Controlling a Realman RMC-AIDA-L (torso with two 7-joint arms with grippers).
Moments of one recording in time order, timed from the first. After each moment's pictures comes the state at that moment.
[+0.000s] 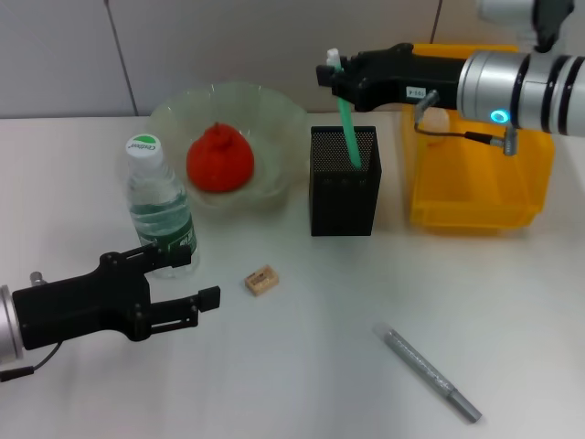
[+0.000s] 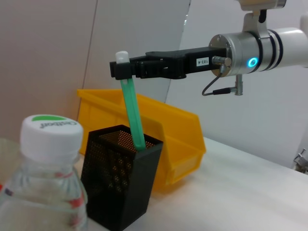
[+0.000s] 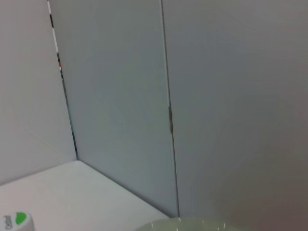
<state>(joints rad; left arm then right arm) -0.37 -2.06 0.81 0.67 1.82 1.56 -1.30 0.88 2.07 -0.89 -0.56 -1.79 -0.98 1.51</state>
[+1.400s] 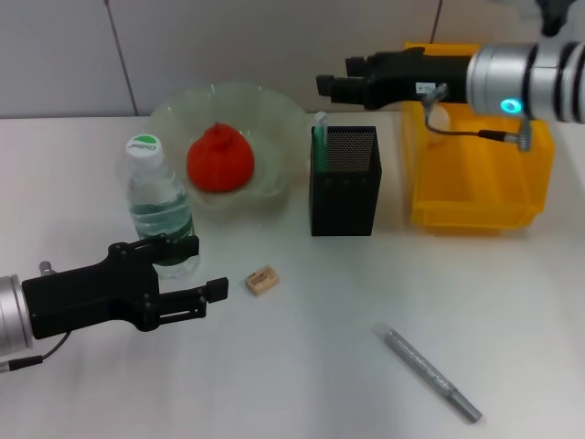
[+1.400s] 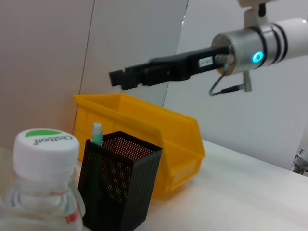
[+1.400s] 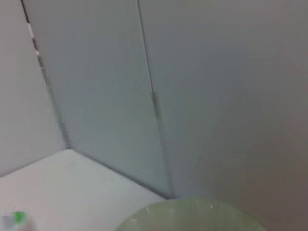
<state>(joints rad) -0.39 -2.07 0.81 0.66 1.82 1.54 -1.30 0.79 2.08 -1.03 -0.81 -1.90 -1.00 1.84</state>
